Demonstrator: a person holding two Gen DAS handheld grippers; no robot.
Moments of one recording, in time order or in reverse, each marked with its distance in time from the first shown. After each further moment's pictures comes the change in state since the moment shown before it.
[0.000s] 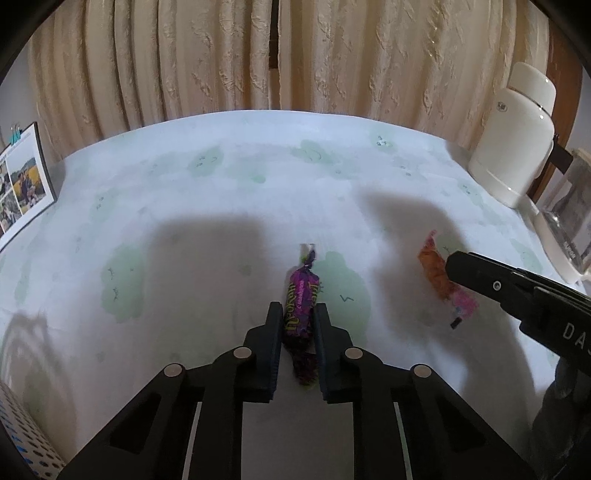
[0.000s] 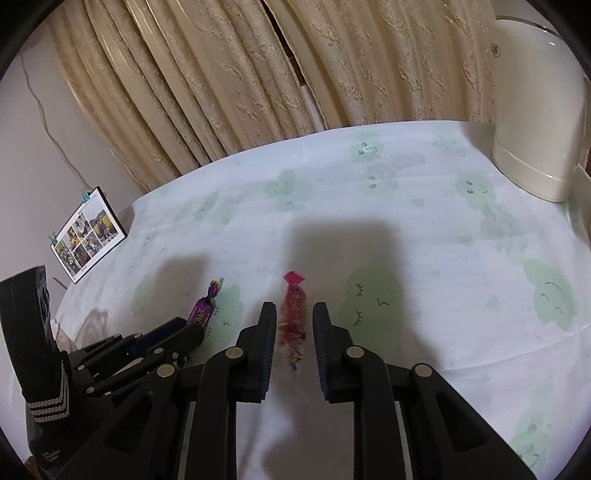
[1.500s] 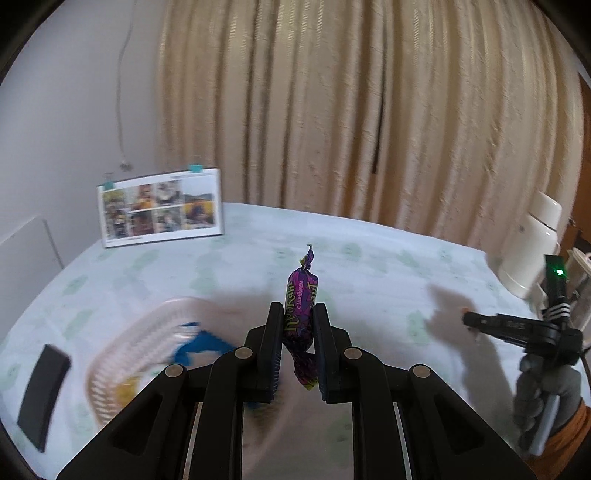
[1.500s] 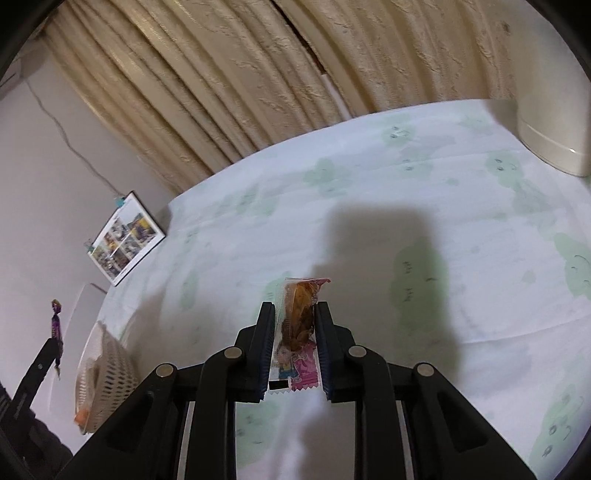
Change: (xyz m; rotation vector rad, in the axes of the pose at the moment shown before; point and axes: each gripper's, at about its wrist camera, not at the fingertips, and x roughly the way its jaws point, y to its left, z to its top) left arm -0.211 0.101 -0.060 -0.214 -0.351 0.267; right arm -0.010 0.017 -0.004 0.054 0.048 0.162
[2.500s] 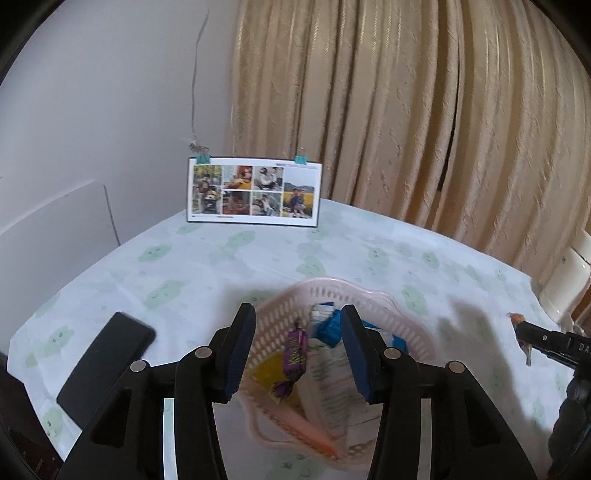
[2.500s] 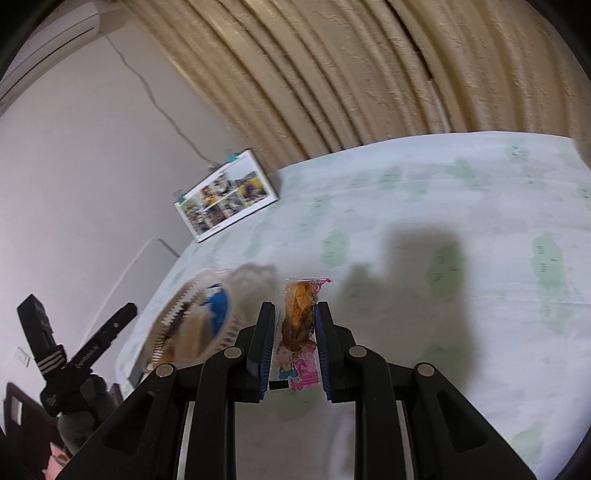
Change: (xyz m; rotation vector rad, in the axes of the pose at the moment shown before) left arm -0.037 0.108 -0.024 -0.135 -0.015 0.134; right arm -0.027 0.127 -0.052 -0.179 0.028 0.242
